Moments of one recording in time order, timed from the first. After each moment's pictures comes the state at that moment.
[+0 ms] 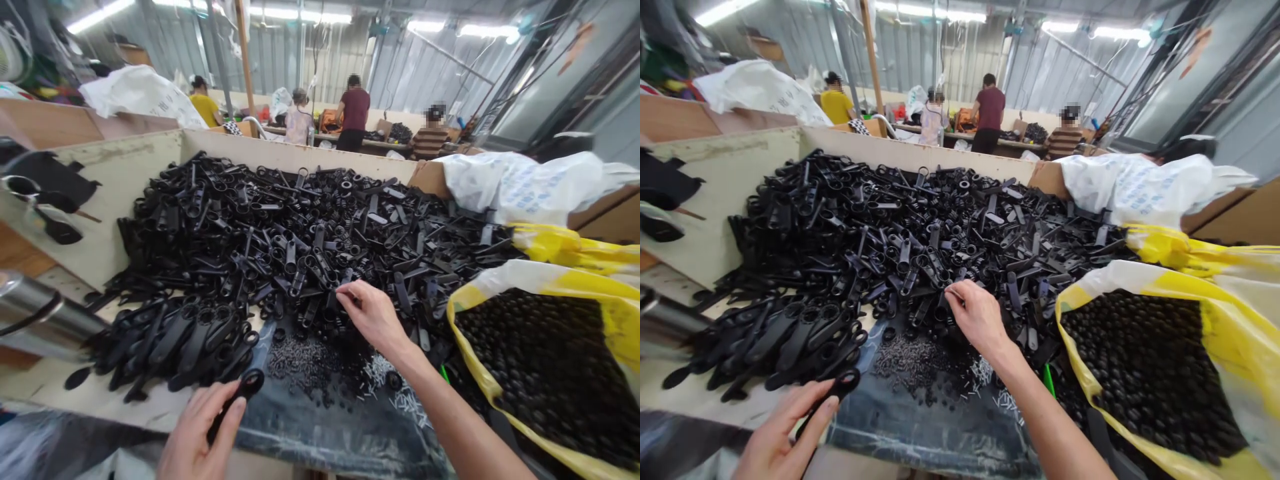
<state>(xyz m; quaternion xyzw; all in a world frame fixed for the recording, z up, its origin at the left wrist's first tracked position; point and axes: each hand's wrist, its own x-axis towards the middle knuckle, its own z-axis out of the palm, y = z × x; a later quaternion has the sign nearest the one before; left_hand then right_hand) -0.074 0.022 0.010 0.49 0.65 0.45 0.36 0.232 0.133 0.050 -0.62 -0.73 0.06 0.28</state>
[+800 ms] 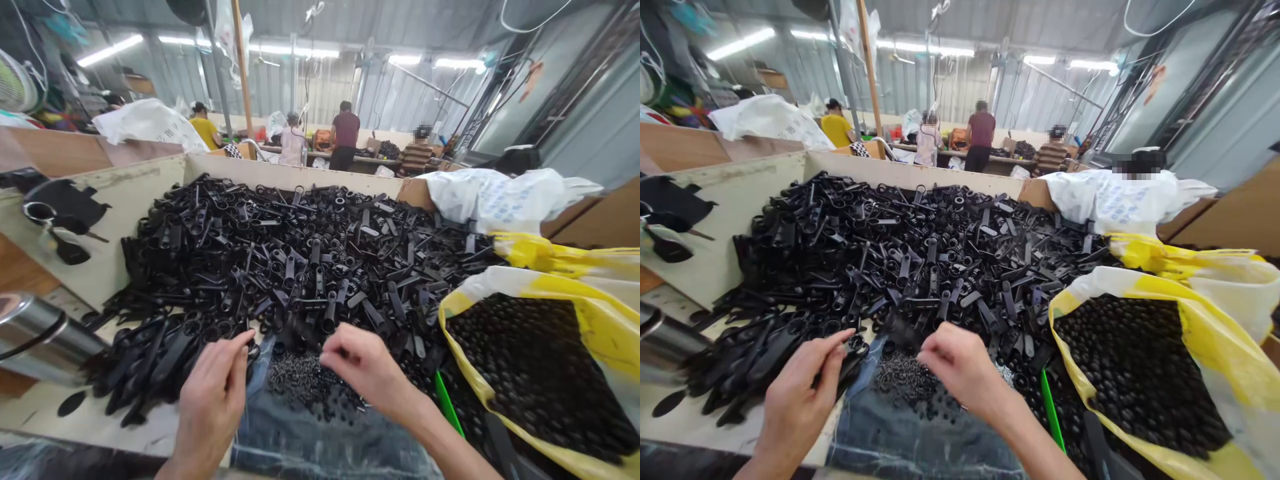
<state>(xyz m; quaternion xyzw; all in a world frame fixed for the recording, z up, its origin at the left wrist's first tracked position) -0.065 0.087 0.037 0.70 0.55 0.45 0.12 0.206 0.076 0.062 -0.49 -0.79 0.15 0.34</state>
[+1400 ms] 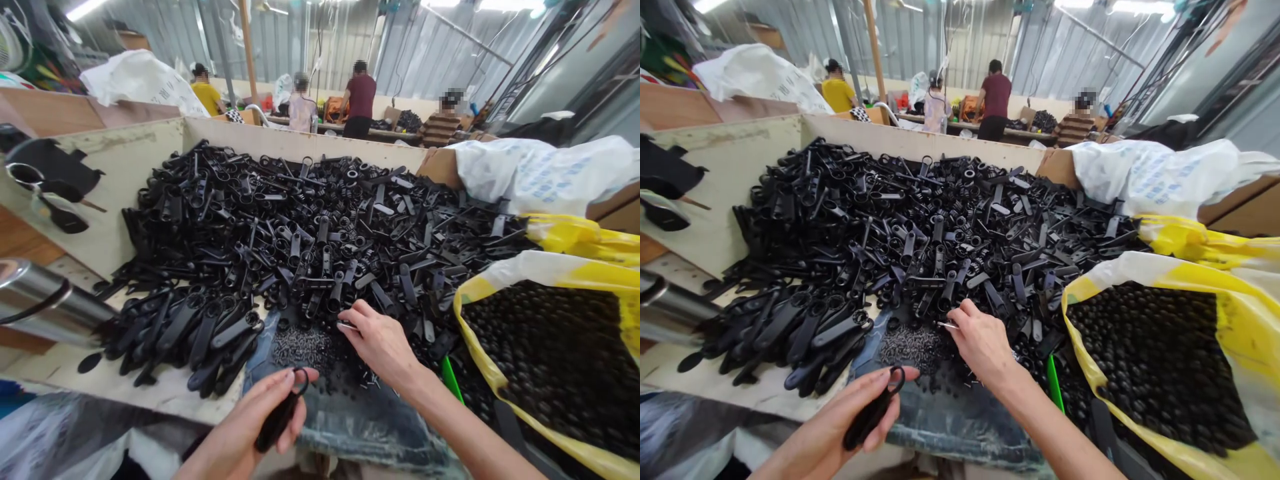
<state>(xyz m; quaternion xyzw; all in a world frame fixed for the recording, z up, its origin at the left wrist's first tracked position) -0.026 0.035 0.031 0.25 0.44 0.26 0.82 0.222 0.085 0.037 -0.63 -0.78 0.04 0.05</state>
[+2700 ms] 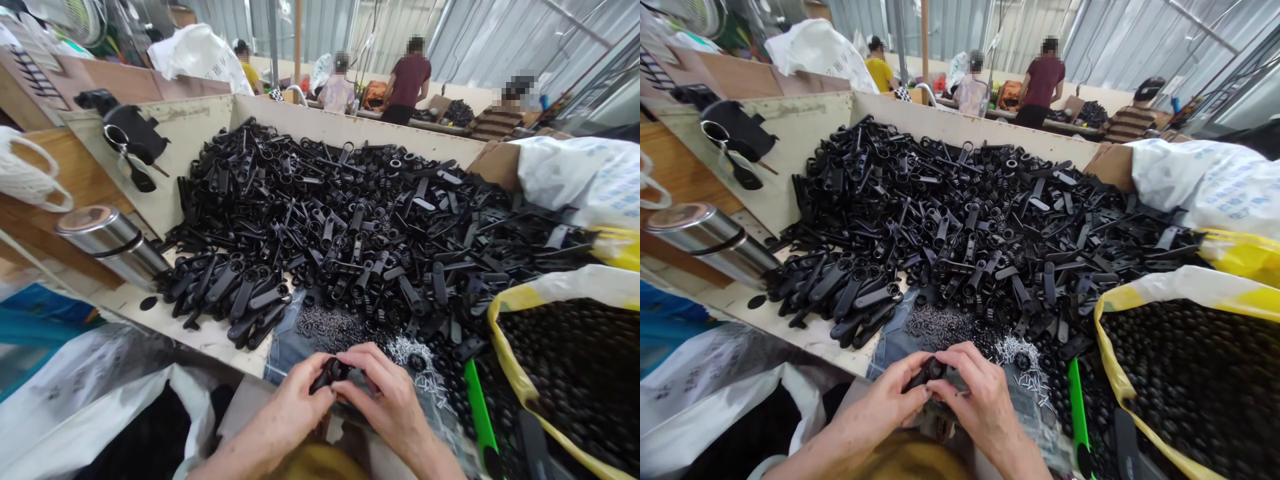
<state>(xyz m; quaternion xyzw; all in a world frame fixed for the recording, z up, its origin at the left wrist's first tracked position) -0.006 0.002 0.004 0.41 0.50 0.29 0.71 0.184 0.004 0.010 -0.44 -0.77 0.20 0.41</state>
